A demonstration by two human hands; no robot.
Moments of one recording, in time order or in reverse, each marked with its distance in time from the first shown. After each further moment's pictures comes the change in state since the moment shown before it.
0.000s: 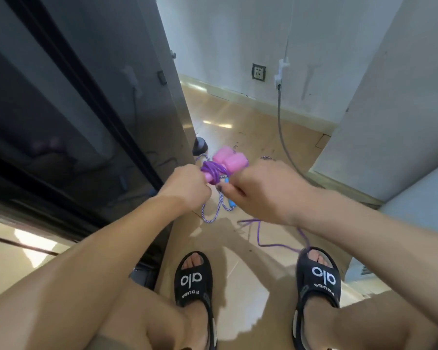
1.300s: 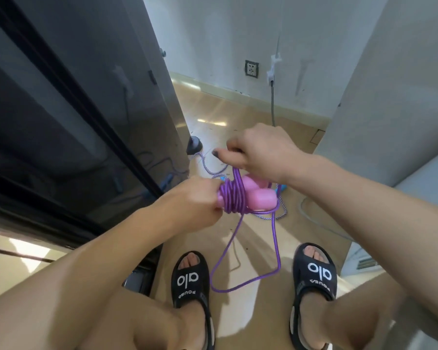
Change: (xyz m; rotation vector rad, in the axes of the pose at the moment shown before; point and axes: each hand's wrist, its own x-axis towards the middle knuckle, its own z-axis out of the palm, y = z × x) left_hand -0.024 0.022 0.004 0.233 -0.039 0.519; right_hand 0.035 0.044 -0.009 0.008 0.128 0.105
